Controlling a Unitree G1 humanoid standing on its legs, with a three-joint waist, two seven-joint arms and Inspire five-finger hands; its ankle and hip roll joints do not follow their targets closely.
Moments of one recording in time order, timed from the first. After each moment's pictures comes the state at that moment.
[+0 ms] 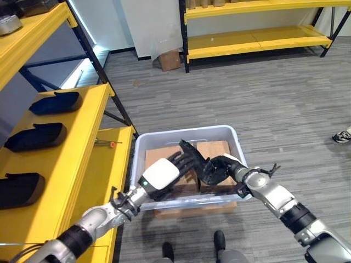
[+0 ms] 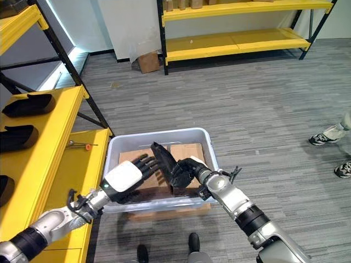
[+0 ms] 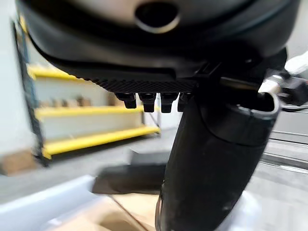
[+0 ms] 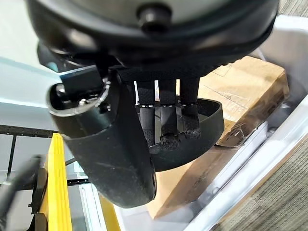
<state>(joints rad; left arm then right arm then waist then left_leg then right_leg) -0.26 0.81 -0.62 0.27 0.91 -0.34 0.53 -0.47 -0.56 0.55 0.20 0.27 0.47 0.11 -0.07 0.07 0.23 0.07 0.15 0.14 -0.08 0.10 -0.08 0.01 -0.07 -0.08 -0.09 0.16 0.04</state>
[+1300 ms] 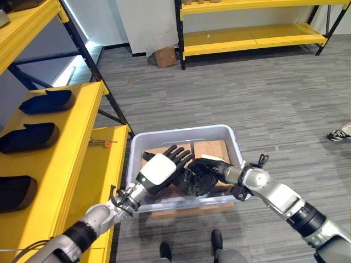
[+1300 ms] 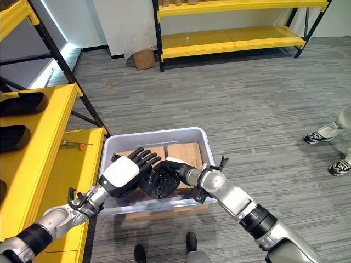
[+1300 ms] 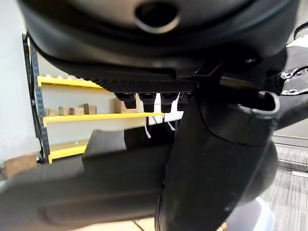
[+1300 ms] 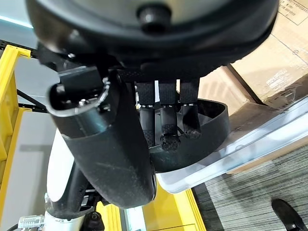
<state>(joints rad) -0.30 0.76 -0.68 0.34 0.91 -0.30 0.52 -0.48 -0.64 0.62 -0.08 0.30 0.44 0.34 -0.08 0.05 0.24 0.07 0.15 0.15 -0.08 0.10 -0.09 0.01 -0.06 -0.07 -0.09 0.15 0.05</state>
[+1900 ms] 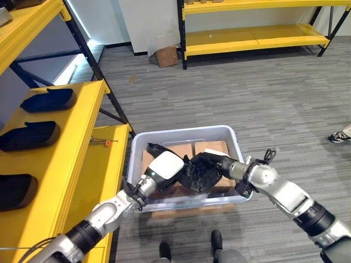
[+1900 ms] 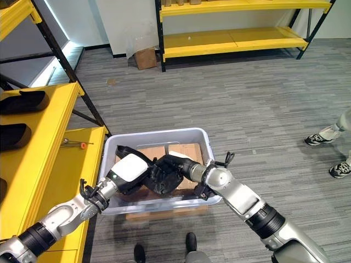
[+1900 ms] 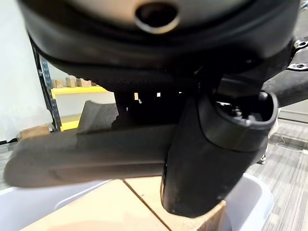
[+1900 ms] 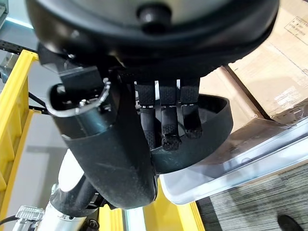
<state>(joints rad) -0.32 0.75 -0.66 0.08 0.87 -0.13 0.11 -0.48 -0.68 0.57 -0.15 0.32 0.46 0.33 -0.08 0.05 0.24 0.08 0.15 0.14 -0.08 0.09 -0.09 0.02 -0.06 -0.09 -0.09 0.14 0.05</state>
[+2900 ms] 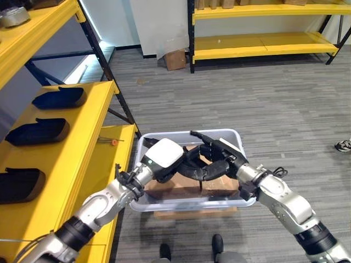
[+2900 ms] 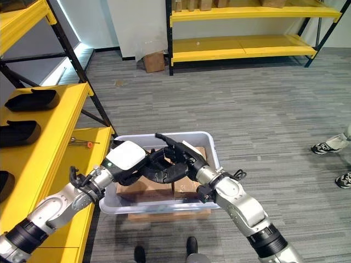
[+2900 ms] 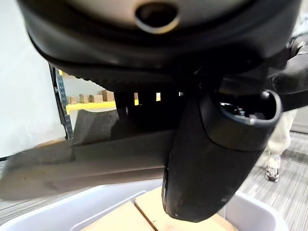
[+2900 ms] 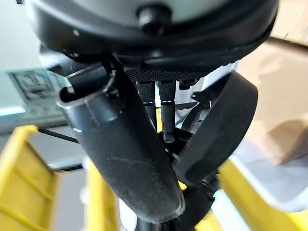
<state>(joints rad) -0.26 0.79 -0.47 -0.12 0.83 -0.18 -0.01 -0.19 -0.57 0.32 -0.21 0.64 0.21 0.15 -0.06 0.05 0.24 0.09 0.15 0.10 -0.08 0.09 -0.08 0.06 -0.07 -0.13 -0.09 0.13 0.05</state>
